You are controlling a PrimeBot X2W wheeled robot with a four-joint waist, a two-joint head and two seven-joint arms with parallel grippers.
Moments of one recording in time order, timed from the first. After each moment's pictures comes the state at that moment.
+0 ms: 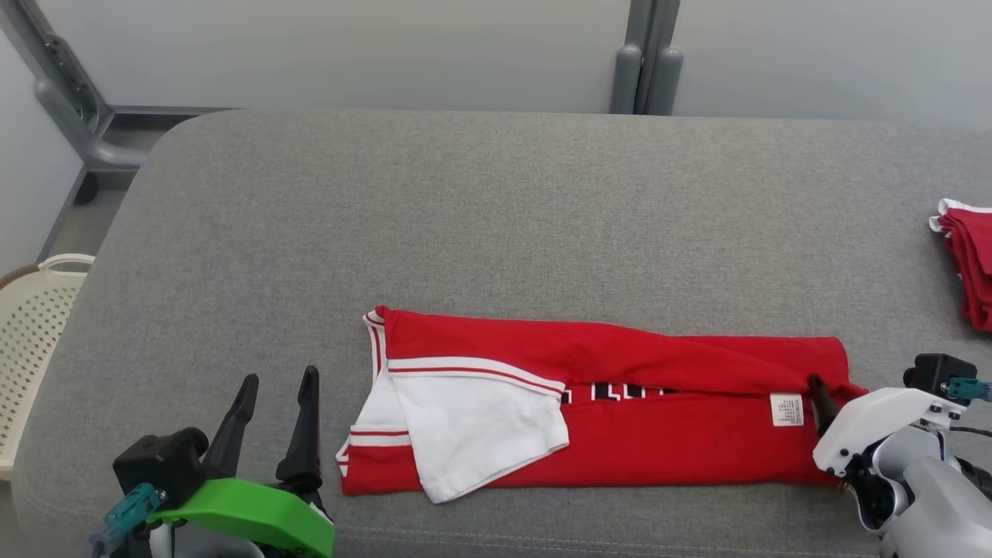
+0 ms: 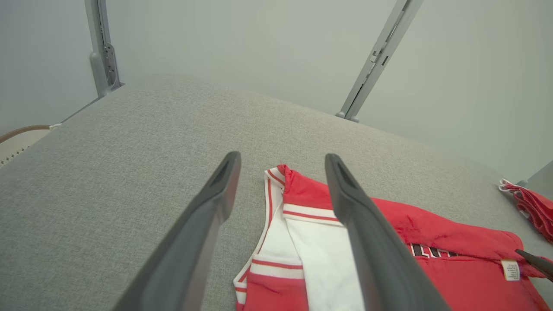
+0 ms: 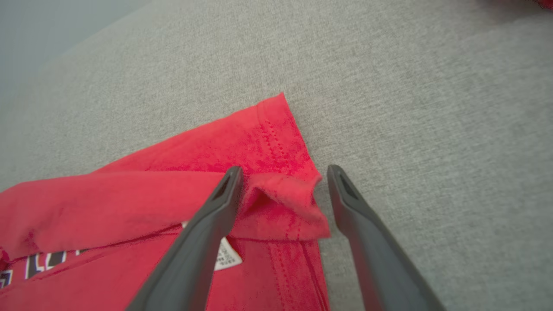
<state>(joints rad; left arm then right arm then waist) -0.06 0.48 -0.55 -0.11 -0.87 0.36 -0.19 -0.45 -0.27 0.17 1.00 0.72 0.13 -0.09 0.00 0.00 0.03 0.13</state>
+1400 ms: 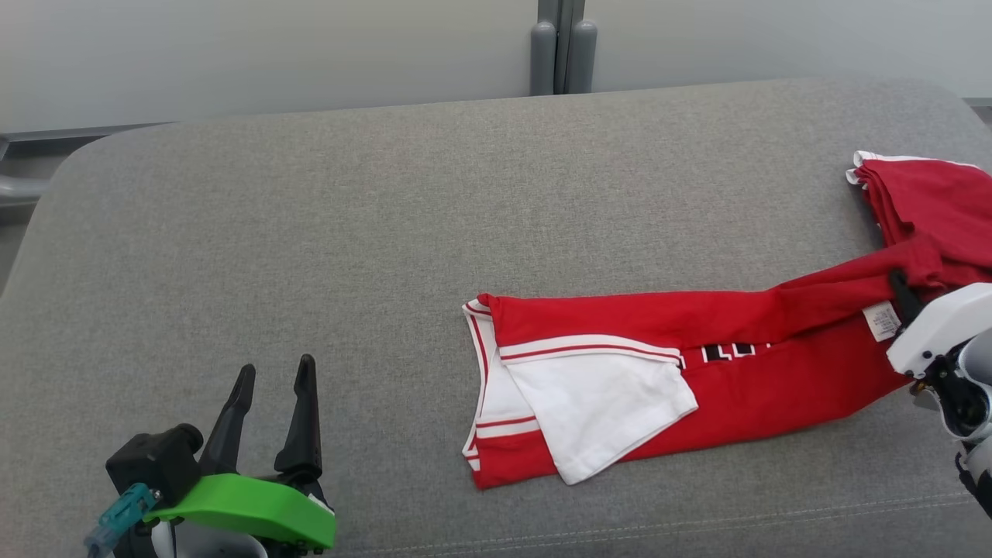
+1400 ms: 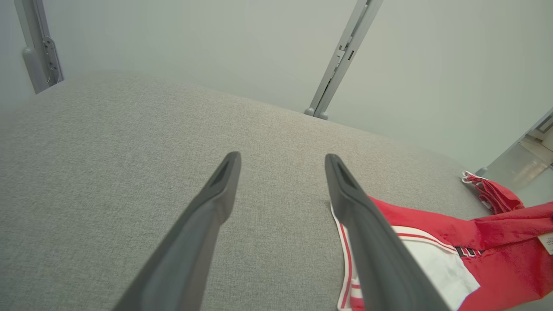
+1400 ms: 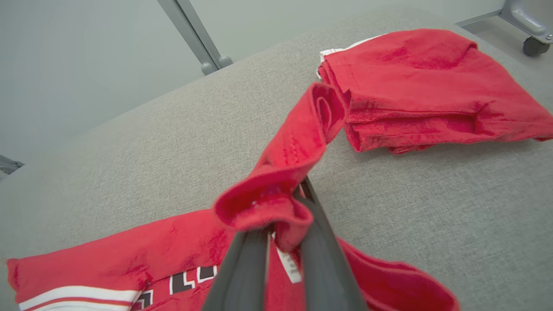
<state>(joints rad) -0.06 0.46 -0.53 -0.11 -0.88 0.35 -0.22 -0.52 -0.48 0.24 0.77 0.89 0.13 0.04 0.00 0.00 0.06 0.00</state>
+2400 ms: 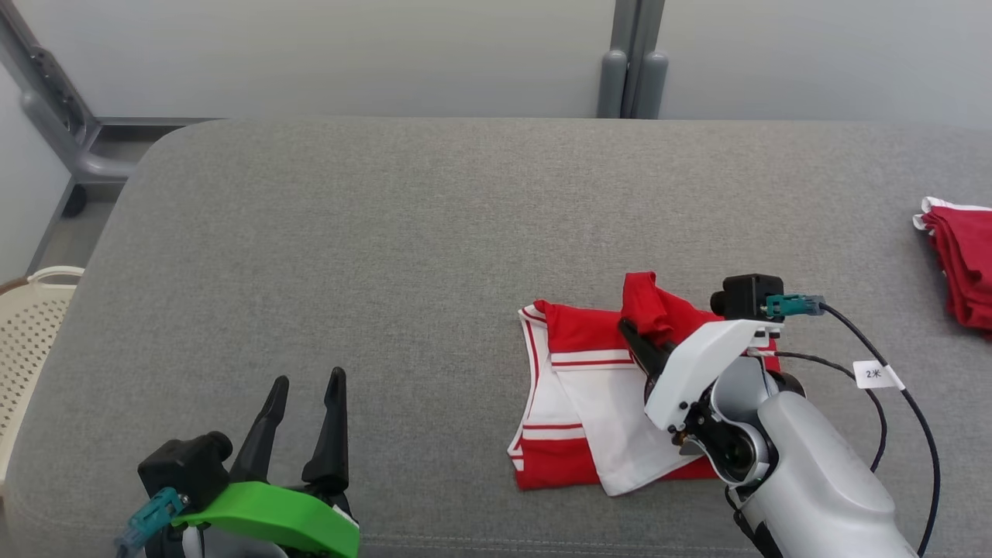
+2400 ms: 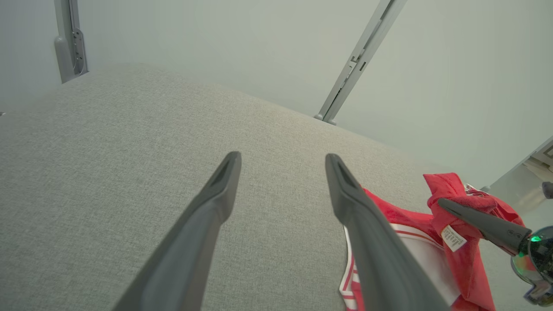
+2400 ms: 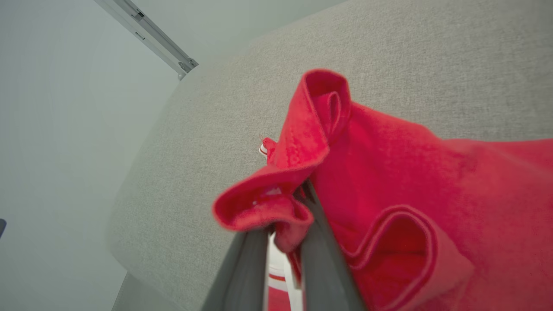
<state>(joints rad) -0.06 0.42 -0.56 -0.08 -0.89 0.32 -0.22 -0.41 -0.08 0.29 0.47 0.71 0.13 0.25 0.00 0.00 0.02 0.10</state>
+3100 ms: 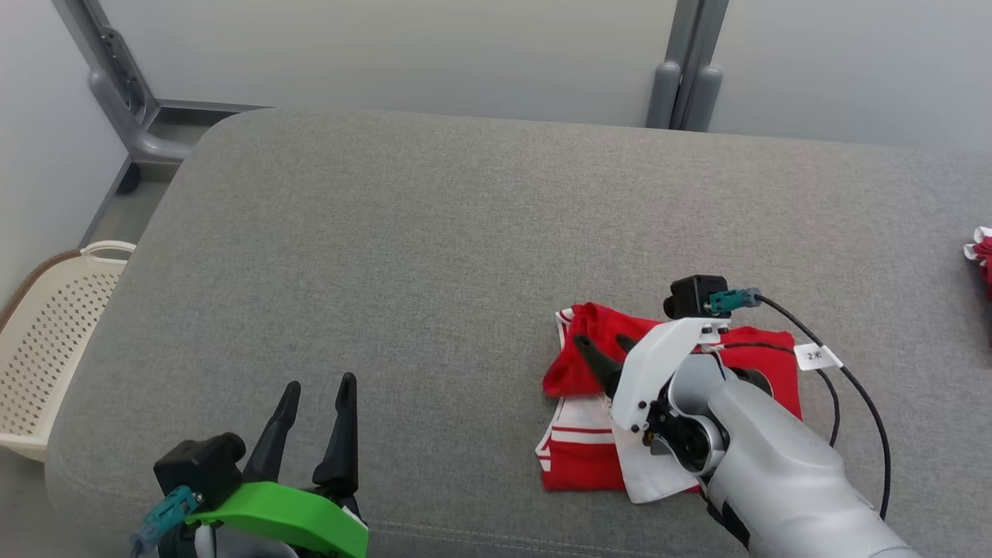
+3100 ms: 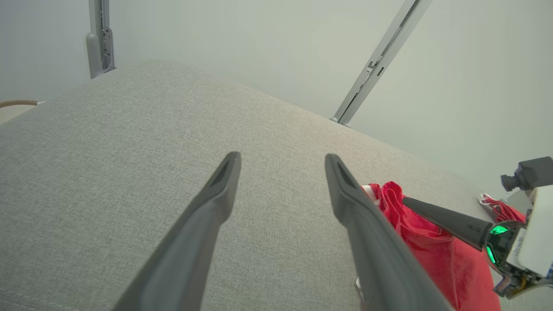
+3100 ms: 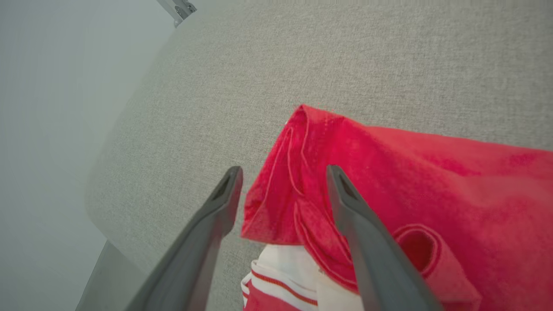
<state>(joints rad) -0.07 0.40 -0.58 -0.03 -0.90 0.29 -0.23 -0.60 -0.05 0.50 0.84 0.79 0.13 0.14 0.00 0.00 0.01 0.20</state>
